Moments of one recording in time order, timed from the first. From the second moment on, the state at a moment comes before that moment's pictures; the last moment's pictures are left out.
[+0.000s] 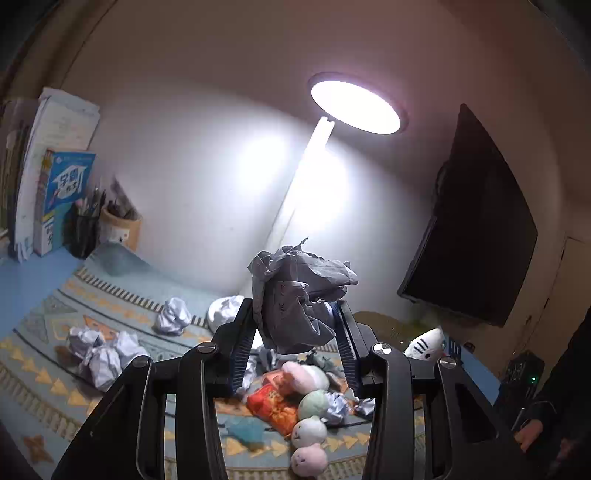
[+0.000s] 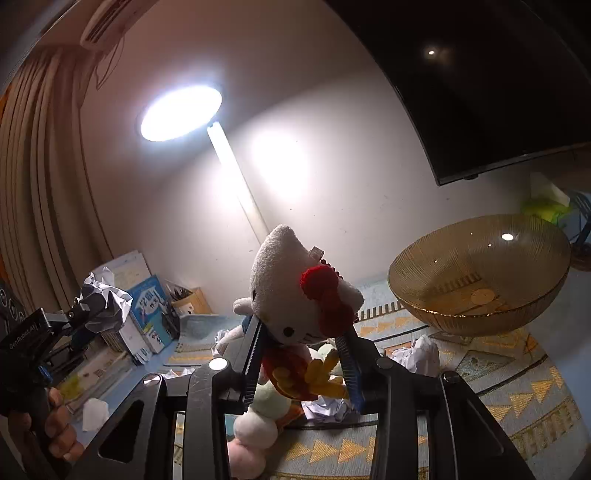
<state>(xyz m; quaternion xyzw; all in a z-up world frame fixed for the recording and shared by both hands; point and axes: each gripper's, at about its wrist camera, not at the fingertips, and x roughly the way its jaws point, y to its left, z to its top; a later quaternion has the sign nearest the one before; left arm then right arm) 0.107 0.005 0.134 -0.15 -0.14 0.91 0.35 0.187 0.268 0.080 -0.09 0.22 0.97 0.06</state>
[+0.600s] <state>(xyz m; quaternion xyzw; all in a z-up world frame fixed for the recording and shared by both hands) 0.098 0.136 0.207 -0.03 -0.11 0.92 0.37 0.188 0.418 0.078 -0.02 0.34 0.93 0.17</state>
